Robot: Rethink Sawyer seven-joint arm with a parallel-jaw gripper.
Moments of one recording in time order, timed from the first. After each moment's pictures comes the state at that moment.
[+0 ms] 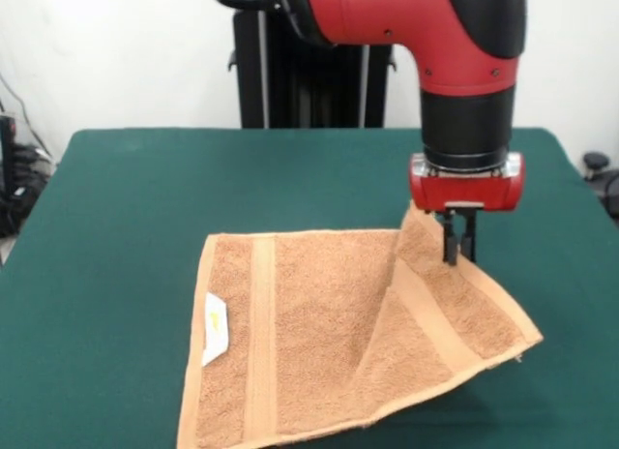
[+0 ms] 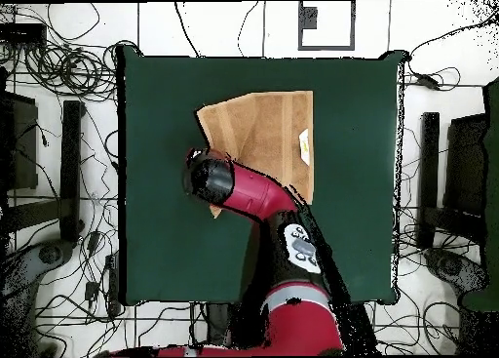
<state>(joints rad) -0.05 -0.50 0.03 1.69 0.33 0.26 1.64</state>
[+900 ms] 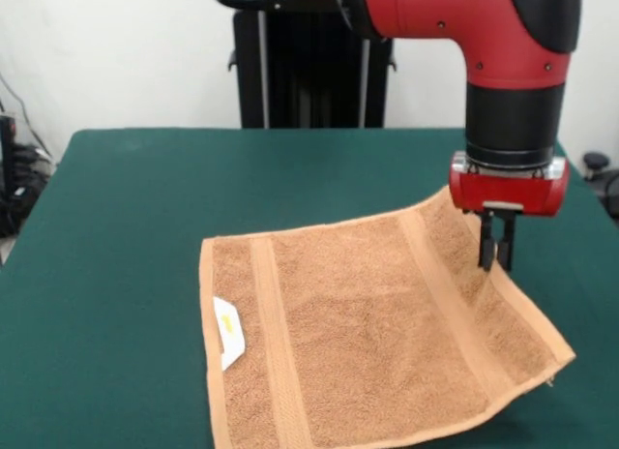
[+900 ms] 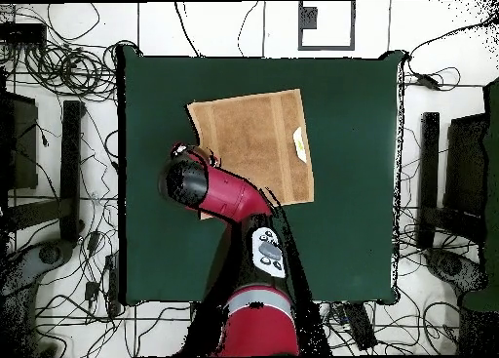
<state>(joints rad) 0.05 -0.49 -0.02 1.68 0.44 0.17 1.76</state>
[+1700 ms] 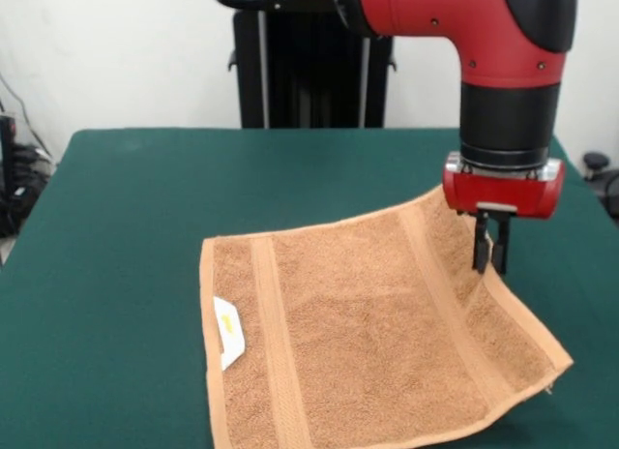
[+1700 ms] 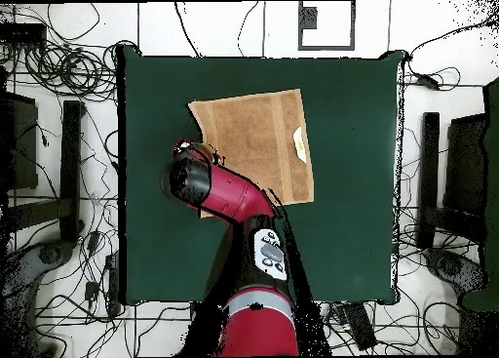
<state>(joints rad) 0.06 -0.49 -0.04 1.68 0.48 0.16 1.76</state>
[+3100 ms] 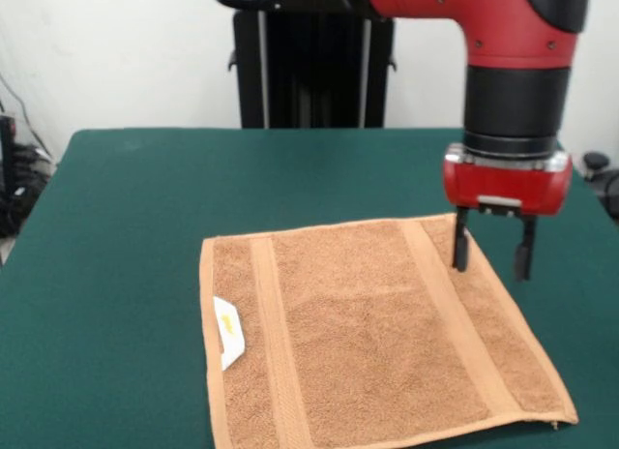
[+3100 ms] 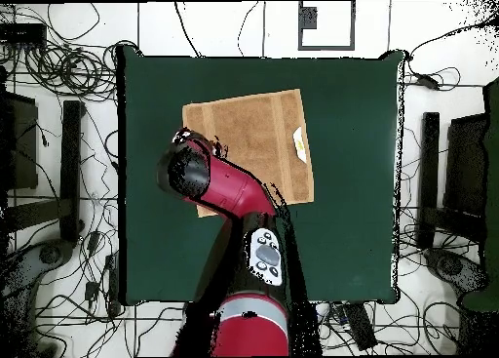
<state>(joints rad) 0.08 -0.50 -0.08 1.64 0.51 0.16 1.76</state>
